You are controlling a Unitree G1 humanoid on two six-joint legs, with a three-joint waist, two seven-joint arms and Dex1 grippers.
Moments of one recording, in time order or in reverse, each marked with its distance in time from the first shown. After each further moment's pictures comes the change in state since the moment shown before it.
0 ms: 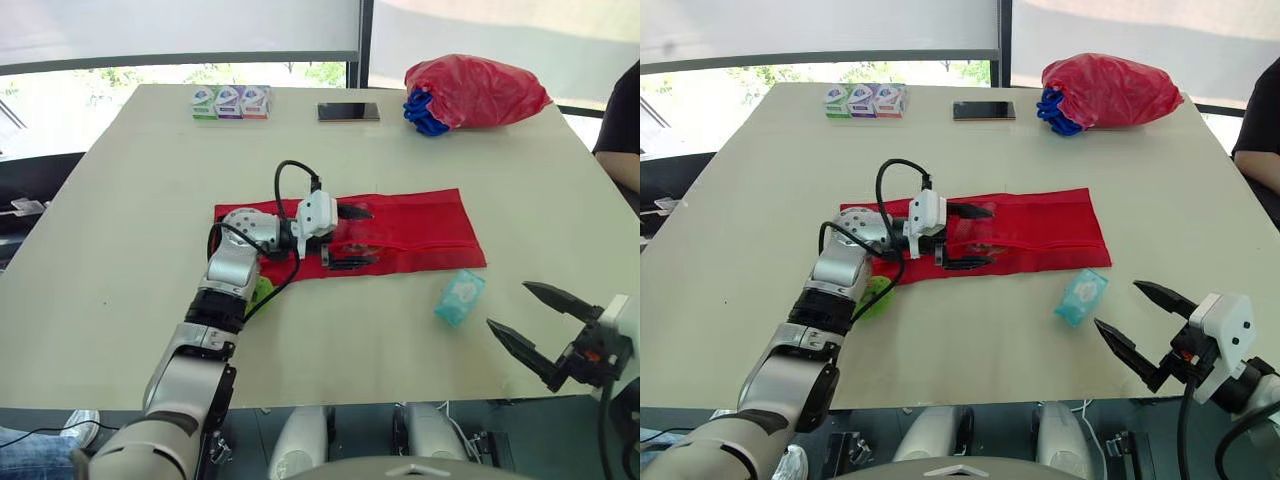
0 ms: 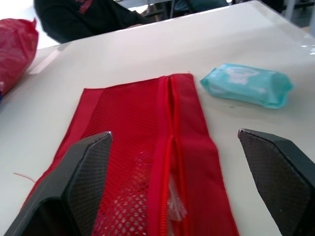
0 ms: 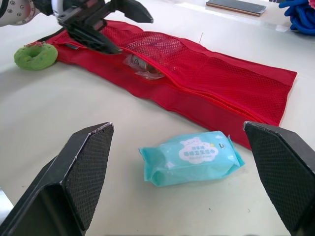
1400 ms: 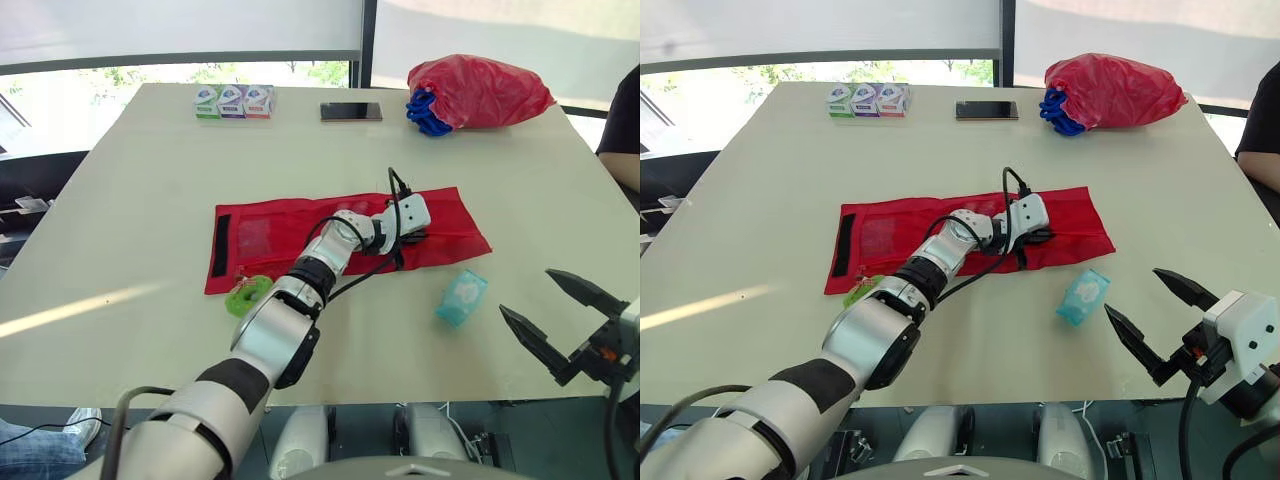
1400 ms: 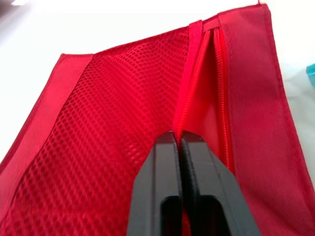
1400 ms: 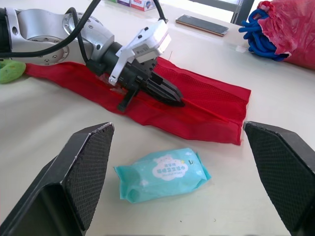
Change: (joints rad) left arm -0.339 -0.334 -0.122 0.671 0.251 -0.073 0.393; right arm 0.050 0.013 -0.072 -0.133 0.021 0.009 -0.161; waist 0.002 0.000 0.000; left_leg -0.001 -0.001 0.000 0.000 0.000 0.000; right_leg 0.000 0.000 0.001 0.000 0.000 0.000
